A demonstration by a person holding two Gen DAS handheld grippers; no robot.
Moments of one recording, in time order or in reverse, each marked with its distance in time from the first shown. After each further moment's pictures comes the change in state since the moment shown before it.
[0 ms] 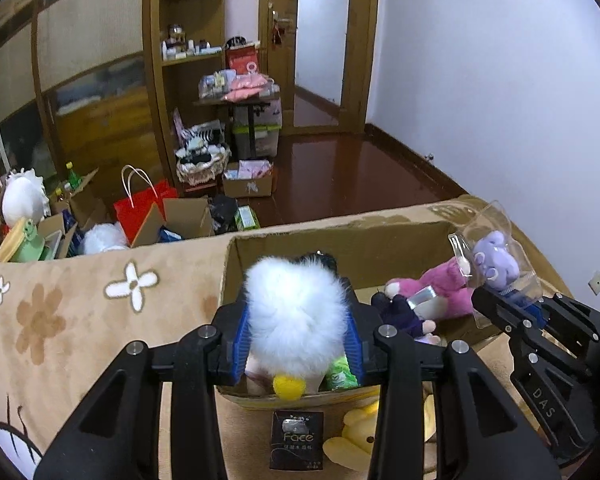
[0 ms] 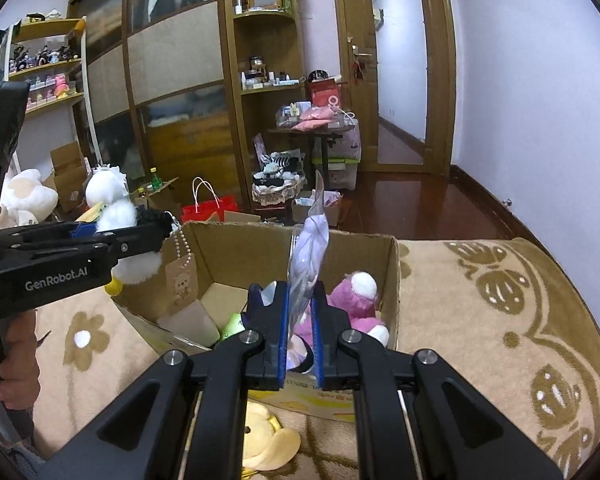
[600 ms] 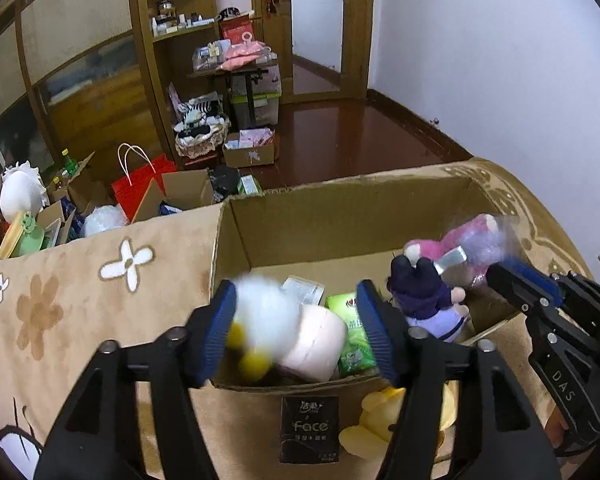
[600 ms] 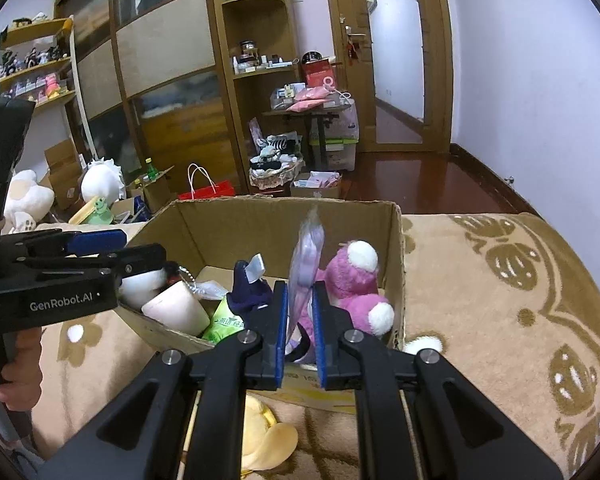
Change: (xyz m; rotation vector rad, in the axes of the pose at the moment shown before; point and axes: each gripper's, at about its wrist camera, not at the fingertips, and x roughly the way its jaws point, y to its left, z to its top) left arm 0.032 0.001 -0.011 0.041 0.120 0.028; right arm 0.020 -0.010 -0.012 0.033 0.053 0.007
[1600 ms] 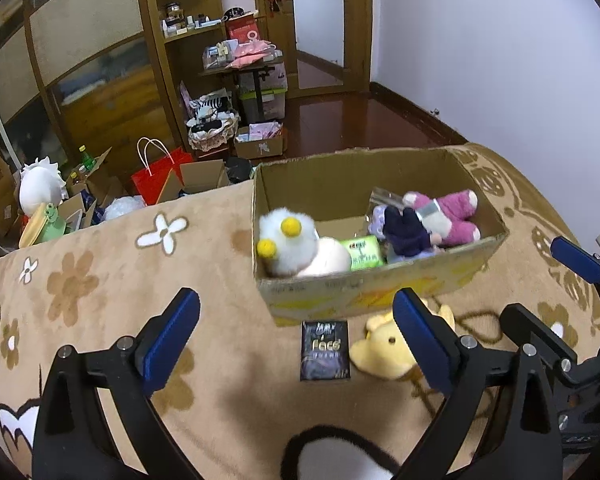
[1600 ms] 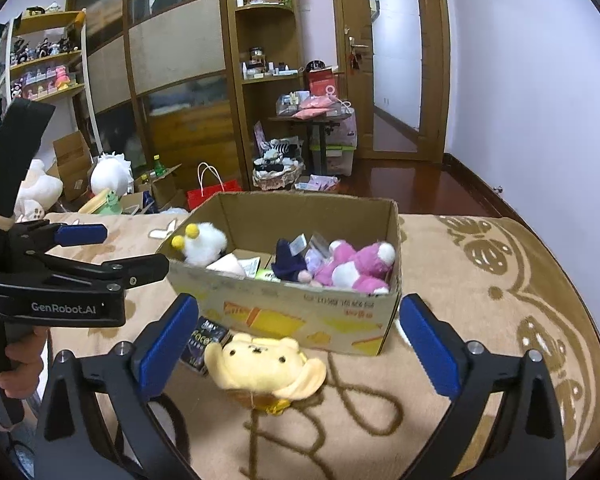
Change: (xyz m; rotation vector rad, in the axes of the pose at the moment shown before) left arm -0.076 0.008 -0.040 0.023 0.023 0.033; right arm -0.076 0.040 -0.021 -0.028 -0.006 -0.032
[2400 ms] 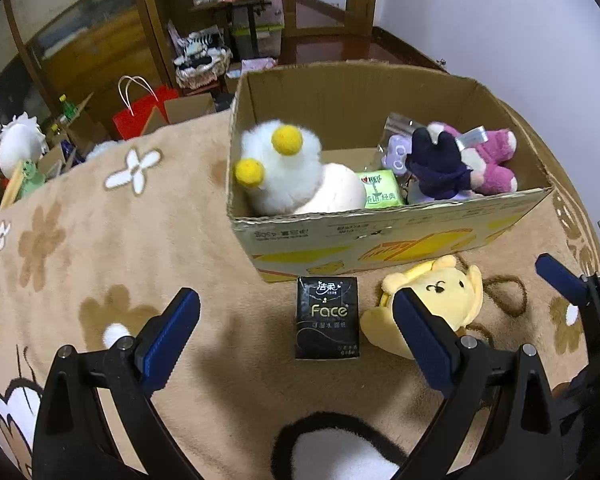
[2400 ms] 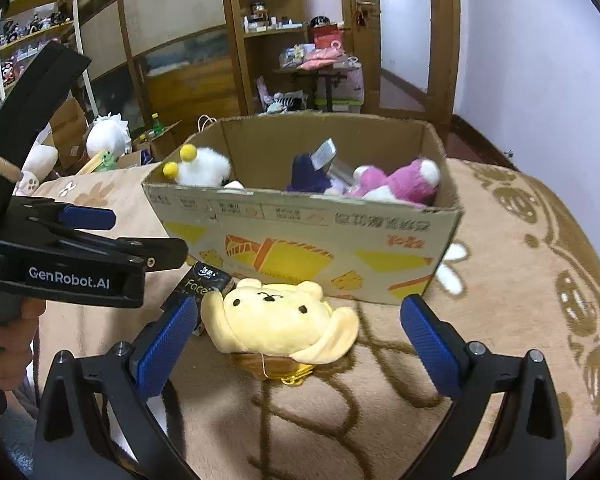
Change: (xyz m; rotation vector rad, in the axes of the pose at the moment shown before) left arm 0.070 0.006 -0.016 -0.026 0.227 -0.039; right arm 0.054 0.016 -0.039 0.005 0.154 0.018
